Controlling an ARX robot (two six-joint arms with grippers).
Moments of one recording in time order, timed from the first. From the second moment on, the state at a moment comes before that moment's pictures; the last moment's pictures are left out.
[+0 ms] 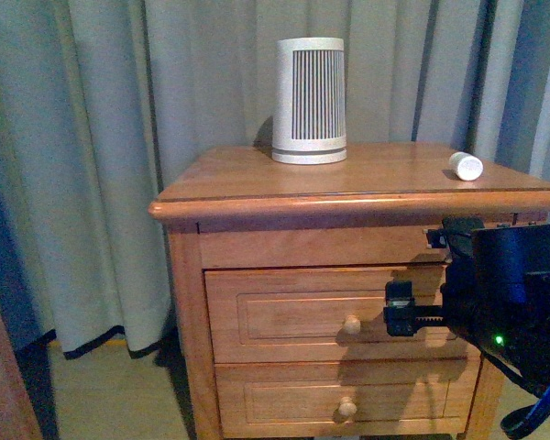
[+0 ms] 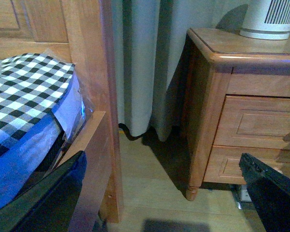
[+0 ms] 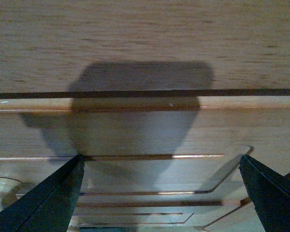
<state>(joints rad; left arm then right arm) -0.01 0.00 0.01 0.00 0.00 0.00 0.12 2.27 1.13 0.81 0.19 0.08</state>
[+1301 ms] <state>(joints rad) -0.01 0.00 0.01 0.00 0.00 0.00 0.19 0.08 0.07 0.00 0.31 0.01</state>
